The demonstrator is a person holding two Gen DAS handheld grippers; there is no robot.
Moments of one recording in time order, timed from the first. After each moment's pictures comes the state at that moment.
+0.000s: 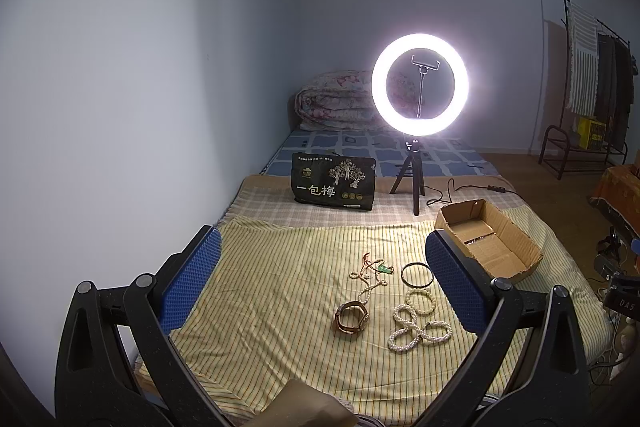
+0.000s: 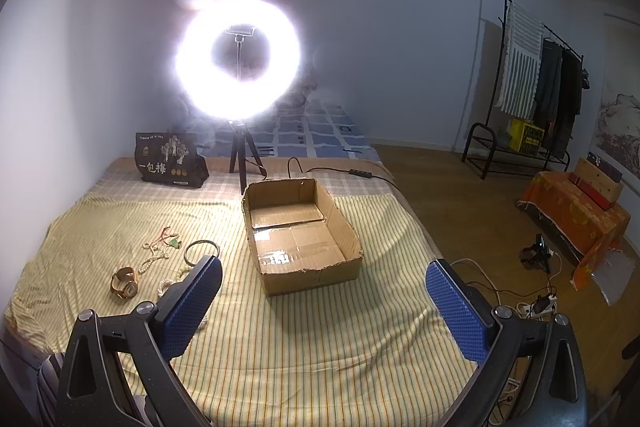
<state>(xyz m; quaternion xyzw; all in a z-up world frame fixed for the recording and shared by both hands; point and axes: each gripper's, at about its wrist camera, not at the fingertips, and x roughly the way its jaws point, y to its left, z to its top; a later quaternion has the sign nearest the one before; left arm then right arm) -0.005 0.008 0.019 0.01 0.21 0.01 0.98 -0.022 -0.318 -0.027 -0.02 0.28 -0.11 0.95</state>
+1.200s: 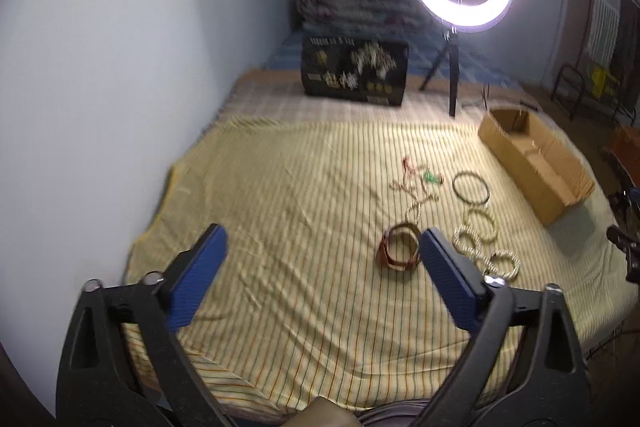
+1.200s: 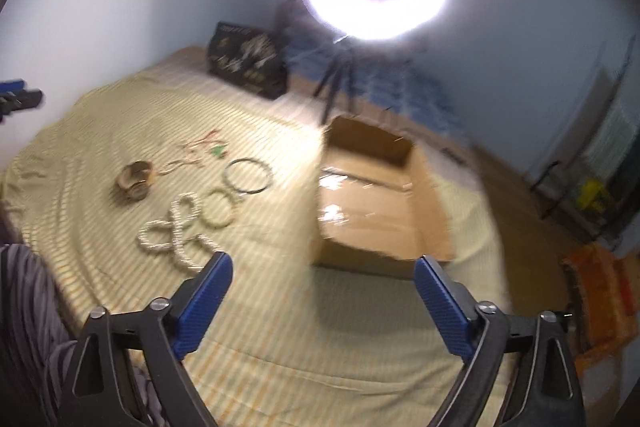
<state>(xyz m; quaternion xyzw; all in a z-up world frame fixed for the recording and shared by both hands) 0.091 0.055 -0.121 0.01 0.38 0.00 0.93 0.070 -0.272 -0.116 -0.15 0.39 0.06 0.91</state>
